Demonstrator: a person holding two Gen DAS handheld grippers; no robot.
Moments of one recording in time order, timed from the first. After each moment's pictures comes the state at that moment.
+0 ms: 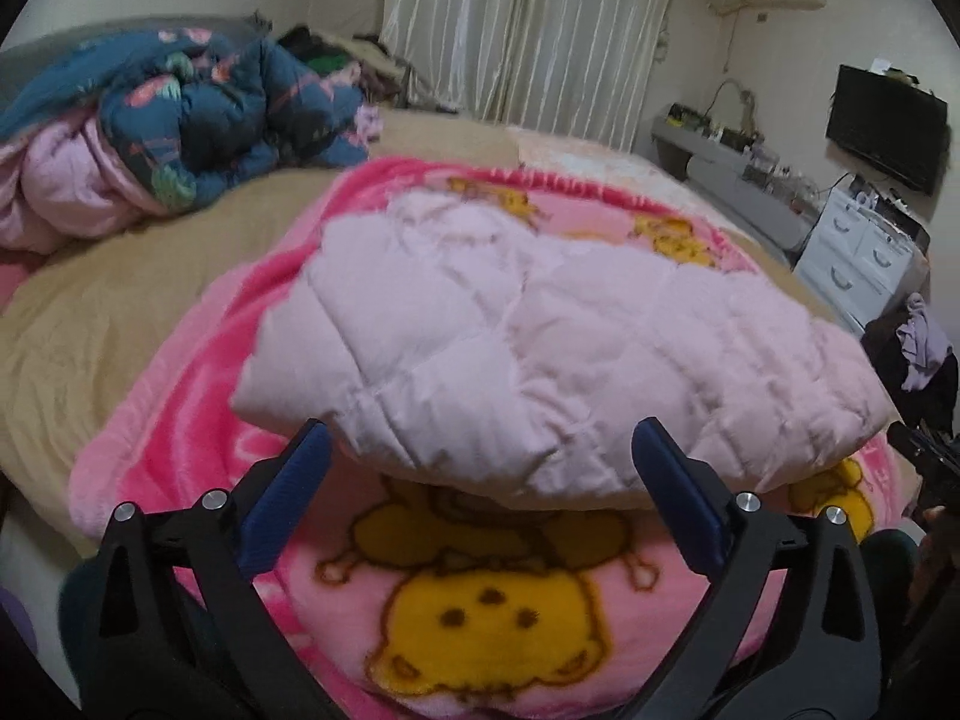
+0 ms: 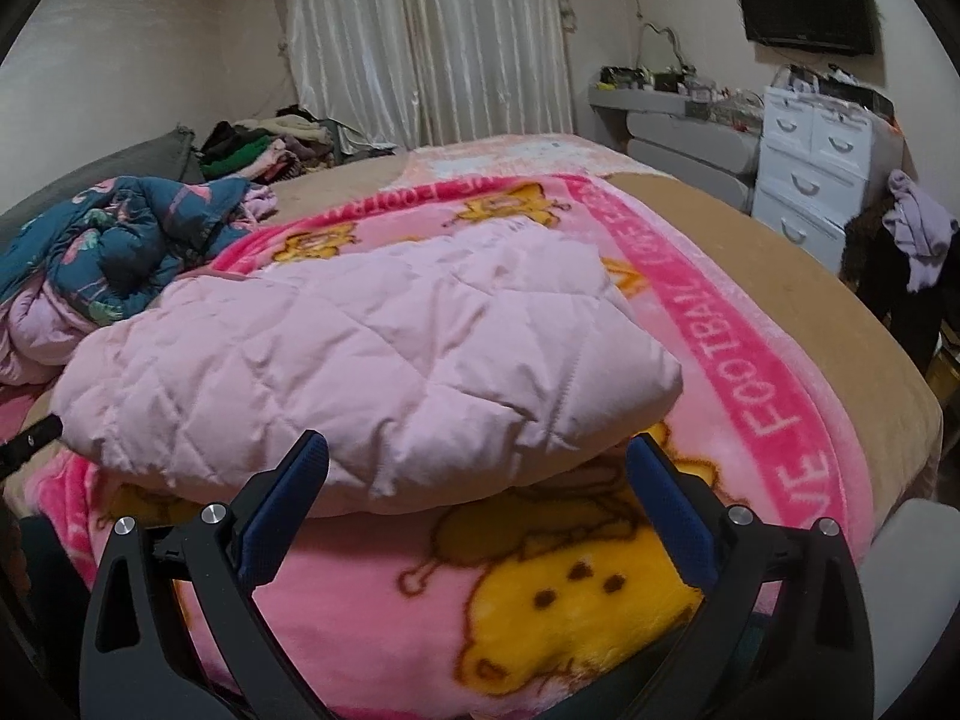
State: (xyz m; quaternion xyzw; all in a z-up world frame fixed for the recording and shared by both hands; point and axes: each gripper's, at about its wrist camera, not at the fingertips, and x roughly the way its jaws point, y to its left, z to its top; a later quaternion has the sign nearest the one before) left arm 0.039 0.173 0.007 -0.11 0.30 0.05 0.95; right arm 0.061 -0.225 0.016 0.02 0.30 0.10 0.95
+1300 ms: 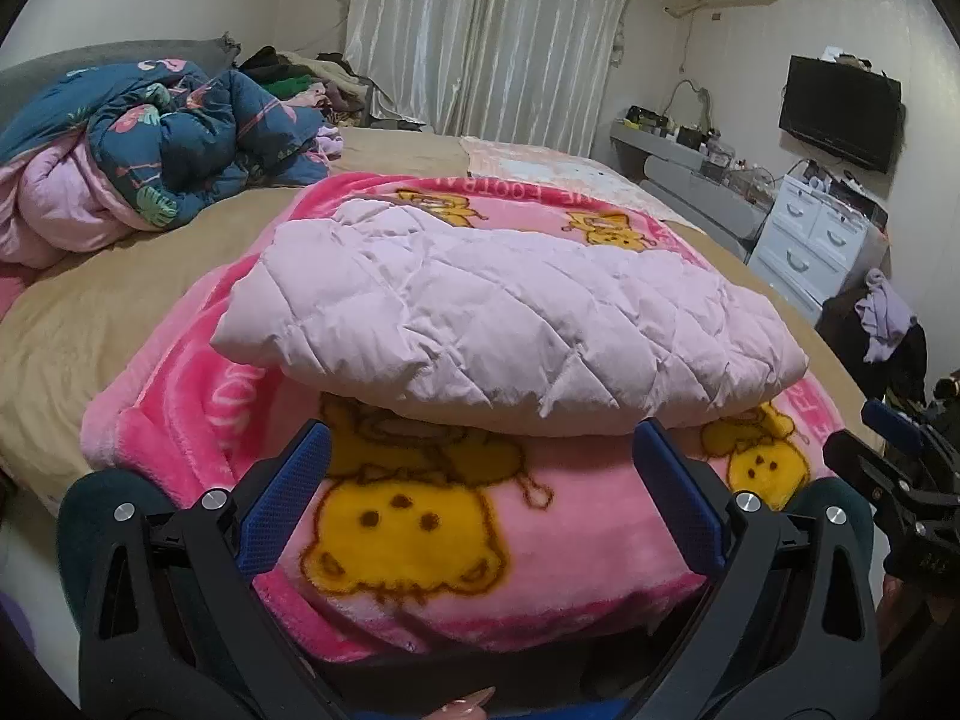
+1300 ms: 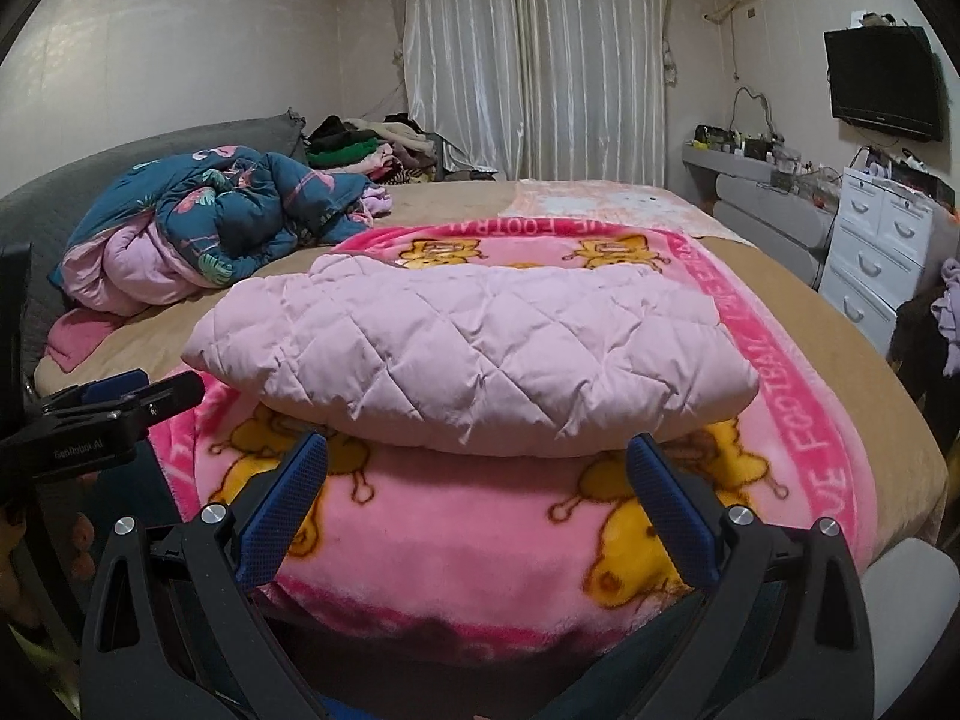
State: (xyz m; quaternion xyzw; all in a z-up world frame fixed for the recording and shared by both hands) left arm -0.029 0.110 0.016 -0.10 0.30 0.01 0.95; right arm -0.050 -0.162 0.042 -0.03 0.26 0.18 0.95
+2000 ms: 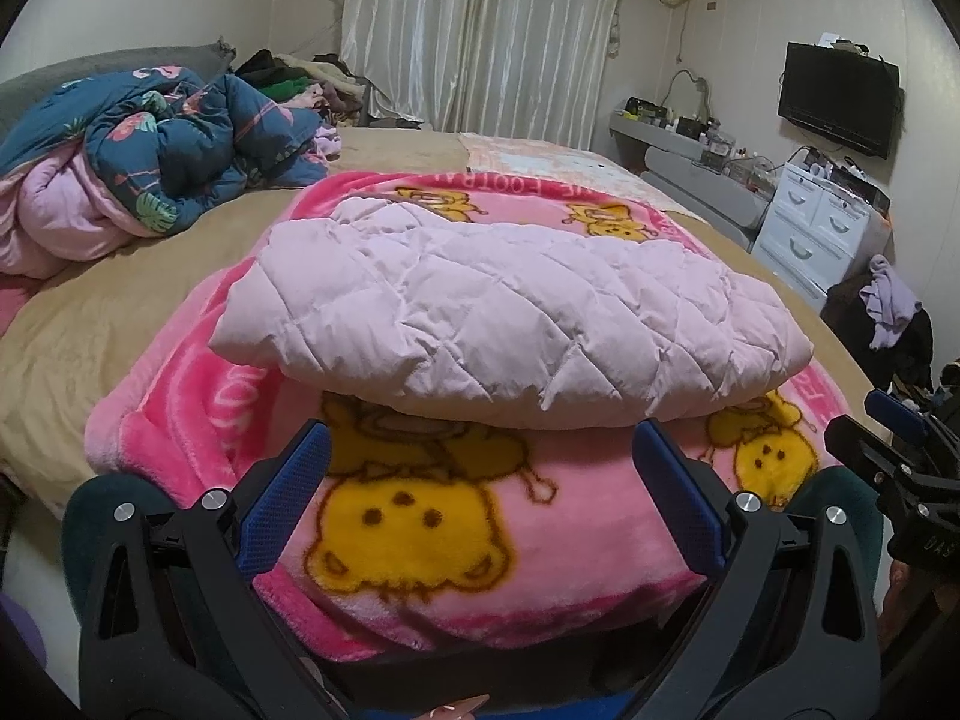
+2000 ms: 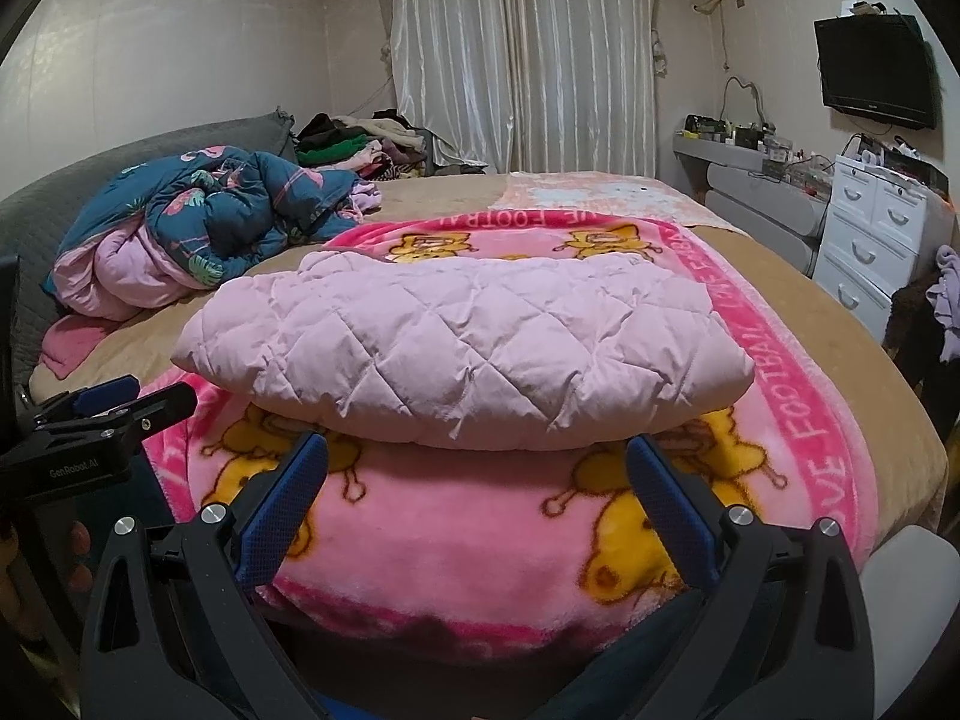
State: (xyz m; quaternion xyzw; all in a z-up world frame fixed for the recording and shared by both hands) left arm -0.029 0.106 0.015 -0.08 0.30 0.01 0.95; right arm -0.046 -0.170 0.037 -0.02 0.27 0.18 0.95
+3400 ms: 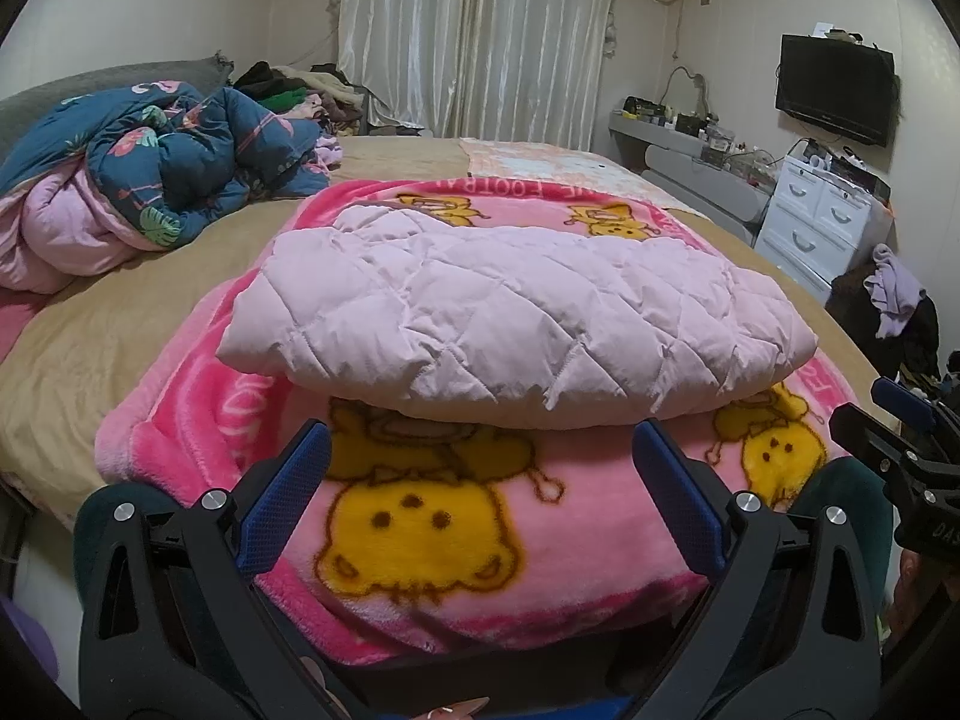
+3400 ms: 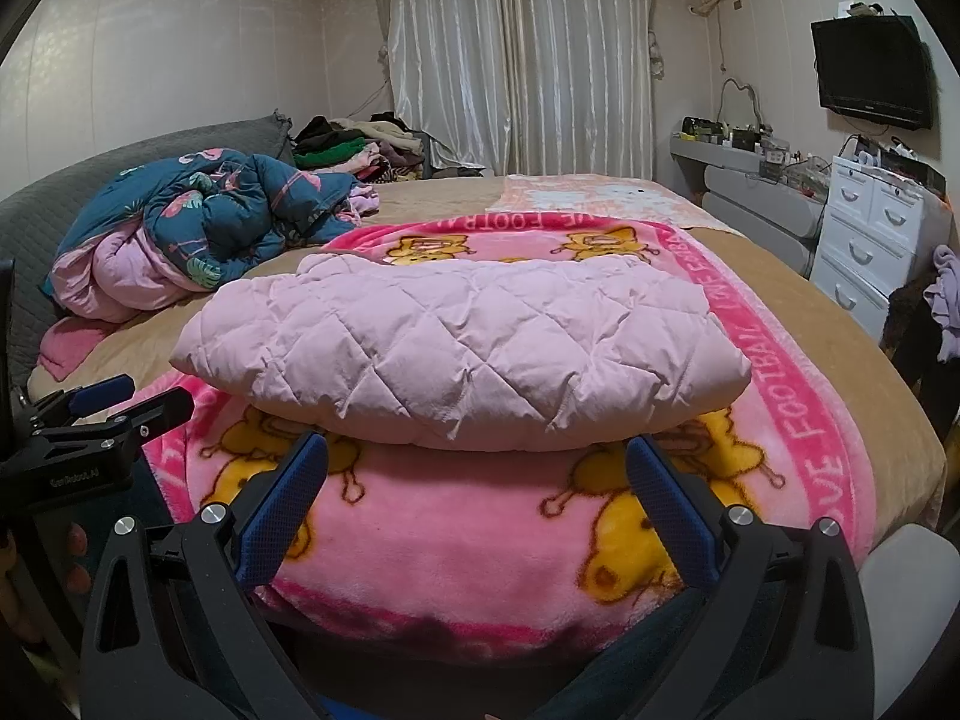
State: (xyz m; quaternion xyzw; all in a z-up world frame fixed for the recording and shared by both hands) left arm -0.032 0.107 0.017 -0.07 0.30 0.01 0.95; right arm -0.047 -0.171 0.037 -0.02 0.27 0.18 0.95
